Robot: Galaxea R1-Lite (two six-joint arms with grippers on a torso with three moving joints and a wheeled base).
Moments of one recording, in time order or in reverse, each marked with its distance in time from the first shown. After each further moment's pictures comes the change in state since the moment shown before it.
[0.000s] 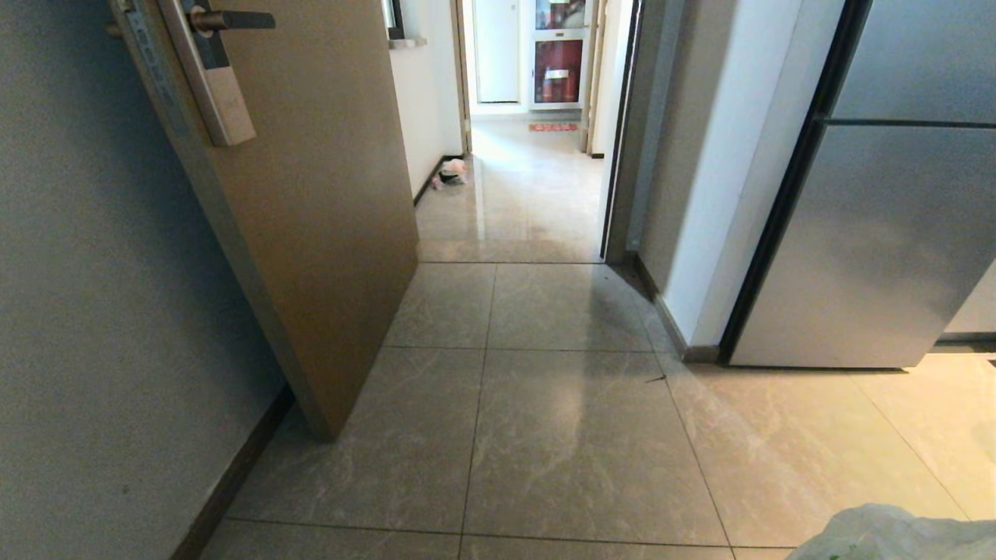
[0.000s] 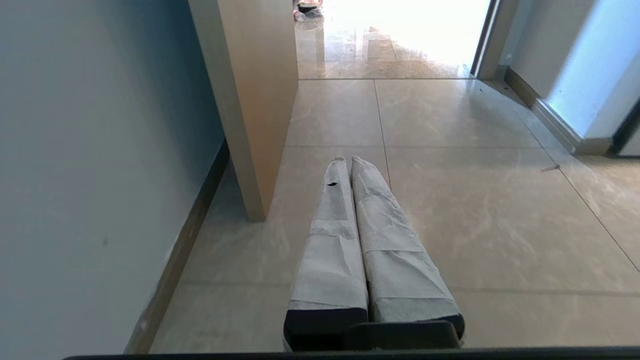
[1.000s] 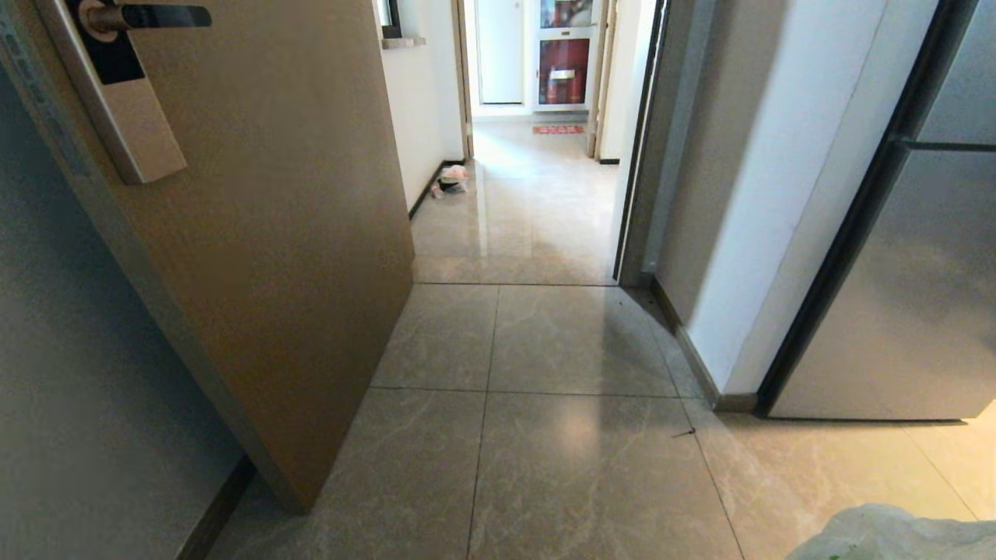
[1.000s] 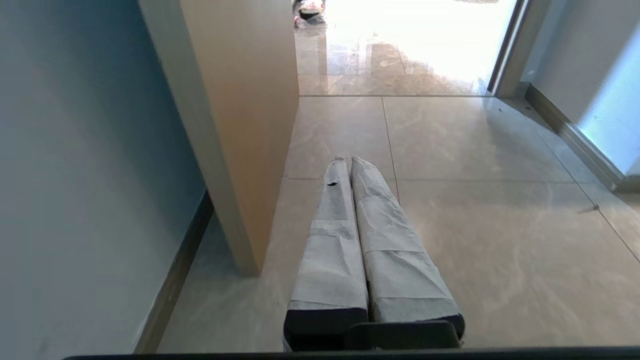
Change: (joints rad) left arm 0.000 0.000 0.000 0.000 0.000 0.000; right arm 0.000 0.000 0.000 0.000 0.000 0.000
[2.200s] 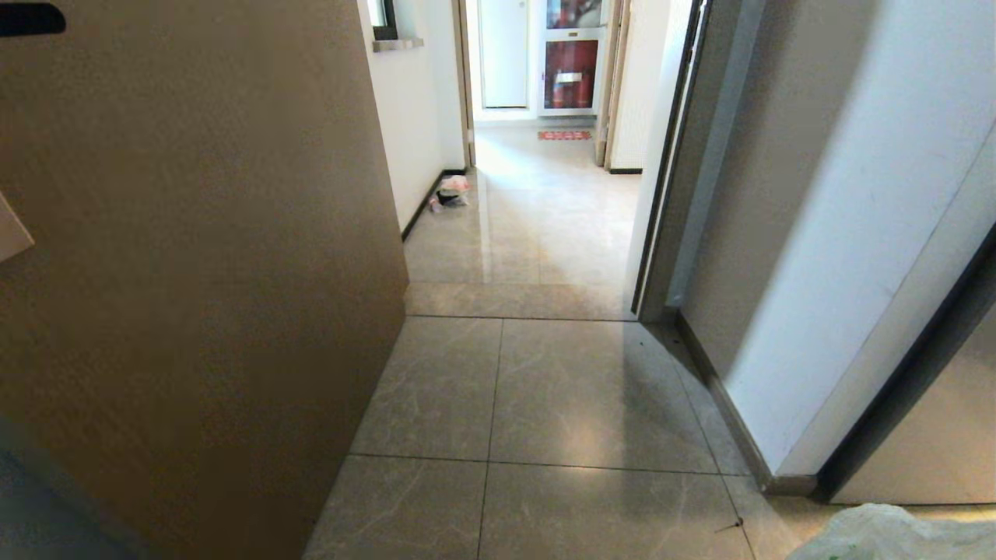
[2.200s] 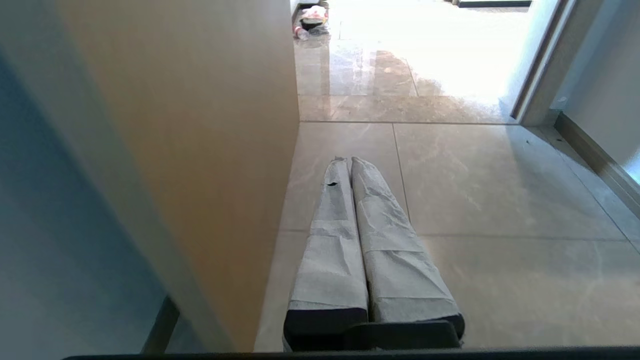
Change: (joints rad) left arm 0.000 0.000 0.000 0.000 0.000 -0.004; right arm 0.000 0.000 0.000 0.000 0.000 0.000
